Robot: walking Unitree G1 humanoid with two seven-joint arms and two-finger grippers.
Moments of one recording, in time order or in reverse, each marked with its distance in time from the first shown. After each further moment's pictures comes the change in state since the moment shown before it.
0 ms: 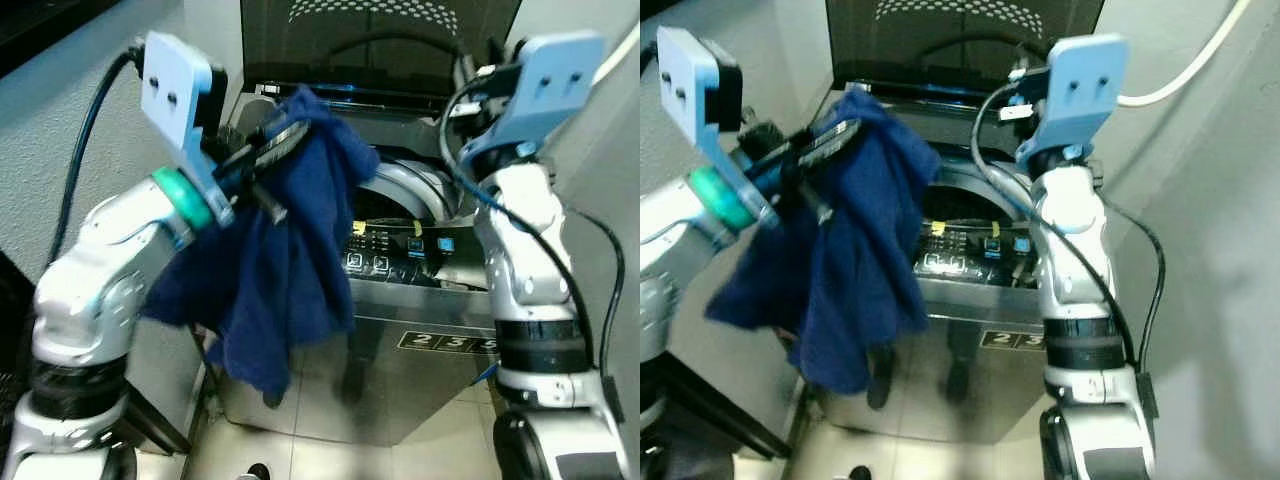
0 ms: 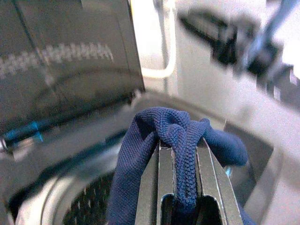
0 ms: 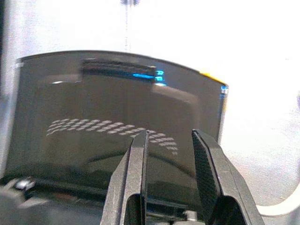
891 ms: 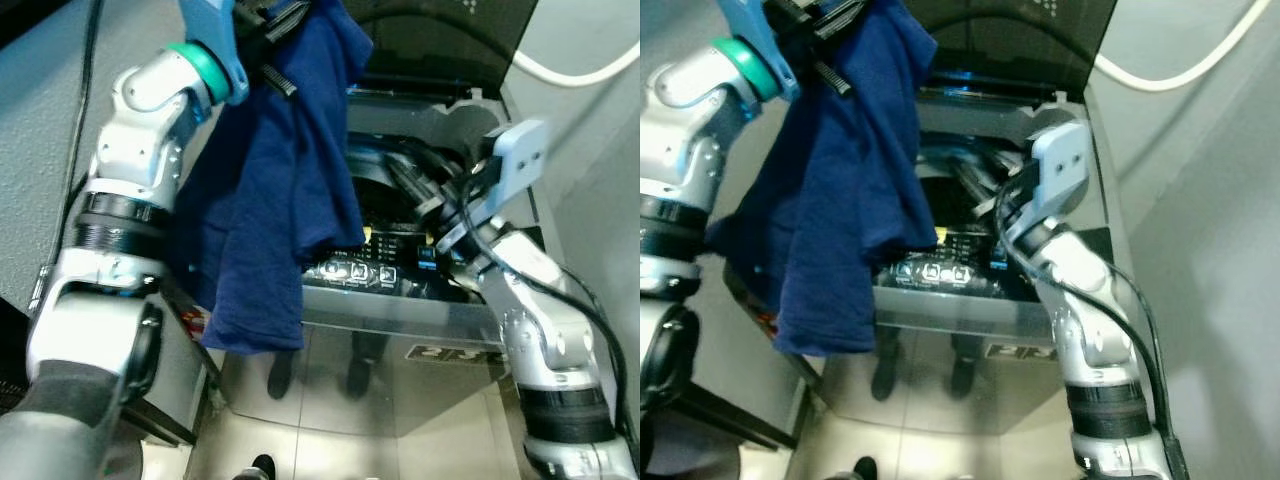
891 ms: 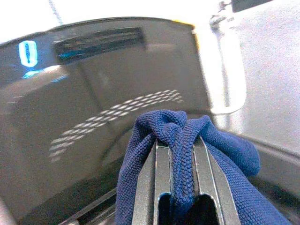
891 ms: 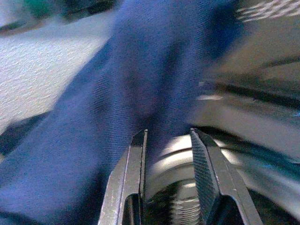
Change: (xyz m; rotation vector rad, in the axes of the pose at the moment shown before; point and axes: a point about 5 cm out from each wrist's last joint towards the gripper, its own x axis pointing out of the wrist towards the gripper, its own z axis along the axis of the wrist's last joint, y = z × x) left arm 0.101 0.061 0.054 0.206 -0.198 0.106; right arm -0.094 0.059 -0.038 0.350 0.273 0.765
